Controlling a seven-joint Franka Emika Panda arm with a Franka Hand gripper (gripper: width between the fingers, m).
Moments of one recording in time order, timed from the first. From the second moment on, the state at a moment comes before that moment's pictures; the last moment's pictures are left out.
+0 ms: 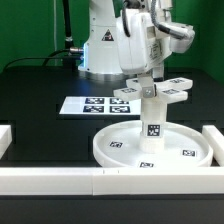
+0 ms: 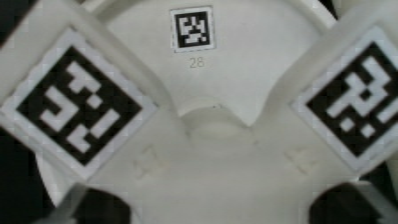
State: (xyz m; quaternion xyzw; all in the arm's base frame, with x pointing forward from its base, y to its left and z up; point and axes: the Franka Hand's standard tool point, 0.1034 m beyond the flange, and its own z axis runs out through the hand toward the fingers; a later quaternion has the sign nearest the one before) arm 0.556 0.038 0.104 -0.56 0.82 0.03 0.11
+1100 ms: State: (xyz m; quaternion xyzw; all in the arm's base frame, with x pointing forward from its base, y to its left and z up) arm 0.551 0.061 0.134 -0.84 0.54 0.01 0.10
